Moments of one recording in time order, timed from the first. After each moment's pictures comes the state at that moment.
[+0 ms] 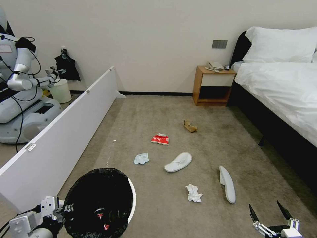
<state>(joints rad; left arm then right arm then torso) 1.74 -1.27 -0.89 -2.37 -0.81 0.72 -0.34 -1.76 1.49 1.02 1.84 0.26 0.51 -0.46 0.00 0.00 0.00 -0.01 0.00</state>
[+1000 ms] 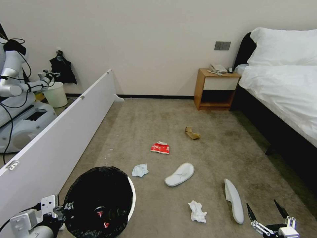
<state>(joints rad) 1.72 -1.26 -0.88 -2.36 -0.81 0.72 -0.34 -1.75 1.48 1.01 1.83 0.25 0.50 -0.46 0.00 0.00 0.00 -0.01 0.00</state>
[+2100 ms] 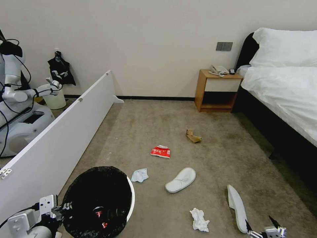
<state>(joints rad) 1.73 -1.26 -0.91 -2.39 -0.81 0.73 -0.34 -1.62 1.29 0.82 1.57 -0.03 0.09 -0.11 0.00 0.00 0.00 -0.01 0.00</state>
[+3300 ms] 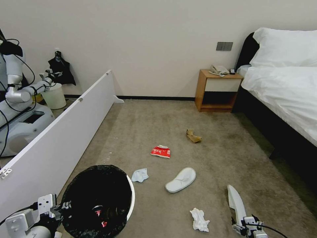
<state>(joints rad) 1.73 -1.27 -0.90 -2.40 -0.81 0.74 -0.36 -1.41 1.32 0.72 1.38 -0.09 -0.09 -0.08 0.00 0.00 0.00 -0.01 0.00</state>
